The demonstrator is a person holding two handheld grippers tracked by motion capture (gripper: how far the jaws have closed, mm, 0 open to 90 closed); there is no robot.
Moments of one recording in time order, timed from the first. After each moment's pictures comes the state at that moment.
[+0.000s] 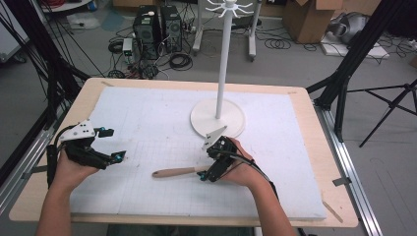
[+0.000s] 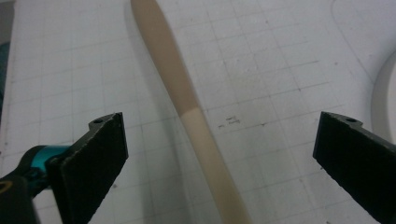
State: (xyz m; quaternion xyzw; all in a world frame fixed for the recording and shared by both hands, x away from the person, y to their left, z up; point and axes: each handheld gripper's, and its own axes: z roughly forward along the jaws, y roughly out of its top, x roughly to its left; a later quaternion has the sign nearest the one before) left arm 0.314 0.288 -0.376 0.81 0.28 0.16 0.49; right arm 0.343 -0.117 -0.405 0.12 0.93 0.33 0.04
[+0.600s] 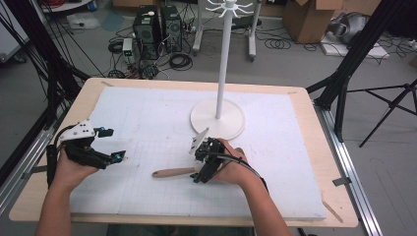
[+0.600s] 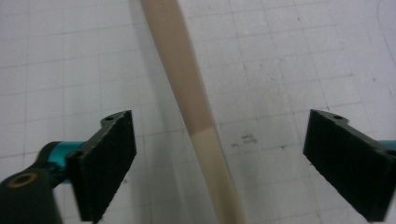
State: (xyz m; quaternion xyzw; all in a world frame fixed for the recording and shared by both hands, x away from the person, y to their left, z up) left arm 0.314 0.290 -0.376 0.81 0.28 0.16 0.49; right arm 0.344 -0.085 -0.408 0.08 0.96 0.27 0.04
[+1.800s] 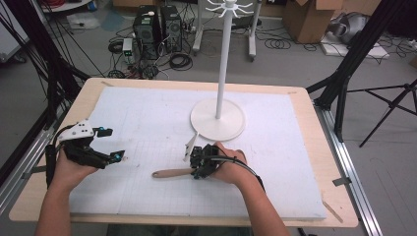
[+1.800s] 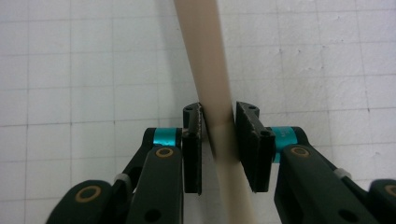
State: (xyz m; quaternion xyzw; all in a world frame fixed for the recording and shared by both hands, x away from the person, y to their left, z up) left arm 0.314 0.291 -0.376 0.81 0.28 0.16 0.49; right arm 0.338 -0.070 -0.412 0.04 0.98 0.20 0.03
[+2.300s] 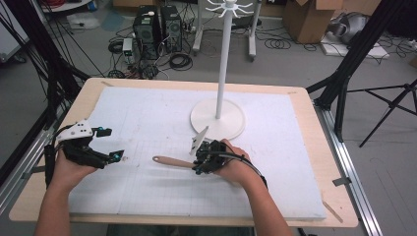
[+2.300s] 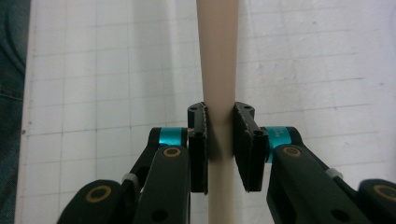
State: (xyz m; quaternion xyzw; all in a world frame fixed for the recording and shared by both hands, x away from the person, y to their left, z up) left arm 0.314 0.293 -0.376 0.81 0.28 0.16 0.49; right arm 0.339 -0.090 -0.390 0.06 0.96 0.26 0.02
